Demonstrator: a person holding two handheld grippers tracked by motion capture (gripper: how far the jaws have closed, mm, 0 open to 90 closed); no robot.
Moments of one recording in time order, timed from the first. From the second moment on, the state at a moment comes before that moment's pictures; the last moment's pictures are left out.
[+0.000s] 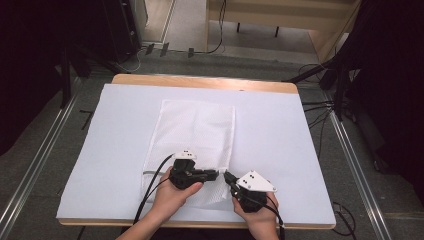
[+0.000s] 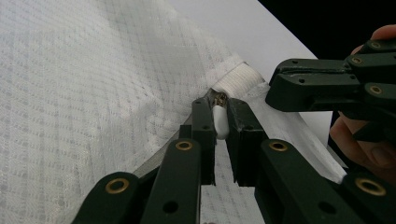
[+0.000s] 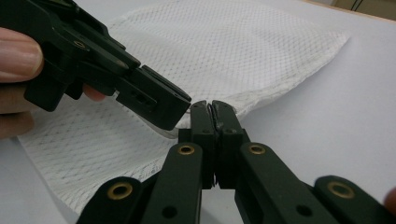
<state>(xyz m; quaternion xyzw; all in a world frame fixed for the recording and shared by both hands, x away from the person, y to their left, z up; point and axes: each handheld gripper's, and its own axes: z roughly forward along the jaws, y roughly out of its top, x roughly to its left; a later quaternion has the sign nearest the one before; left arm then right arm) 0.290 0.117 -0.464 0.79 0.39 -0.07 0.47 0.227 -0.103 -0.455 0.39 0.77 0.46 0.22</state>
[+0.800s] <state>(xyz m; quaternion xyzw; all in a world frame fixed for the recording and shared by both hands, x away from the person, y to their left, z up) 0.286 0.118 -0.463 0.80 0.38 -0.06 0.46 0.227 -0.105 -0.457 0.41 0.77 0.43 0.23</state>
